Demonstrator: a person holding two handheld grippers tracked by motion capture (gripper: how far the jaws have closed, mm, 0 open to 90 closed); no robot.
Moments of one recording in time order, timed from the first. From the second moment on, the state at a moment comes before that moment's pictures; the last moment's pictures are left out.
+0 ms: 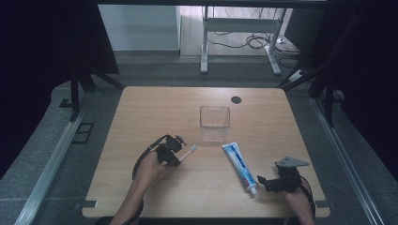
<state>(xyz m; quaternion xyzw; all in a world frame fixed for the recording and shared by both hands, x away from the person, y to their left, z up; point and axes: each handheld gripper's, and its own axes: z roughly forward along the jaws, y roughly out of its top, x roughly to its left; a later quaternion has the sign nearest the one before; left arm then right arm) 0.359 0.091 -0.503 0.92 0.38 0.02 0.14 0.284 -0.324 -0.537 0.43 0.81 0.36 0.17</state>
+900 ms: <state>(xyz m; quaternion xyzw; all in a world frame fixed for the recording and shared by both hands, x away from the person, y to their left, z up) 0.358 0.104 -0.473 0.90 0.38 0.03 0.19 0.283 -0.325 -0.537 0.43 0.81 0.37 0.17</state>
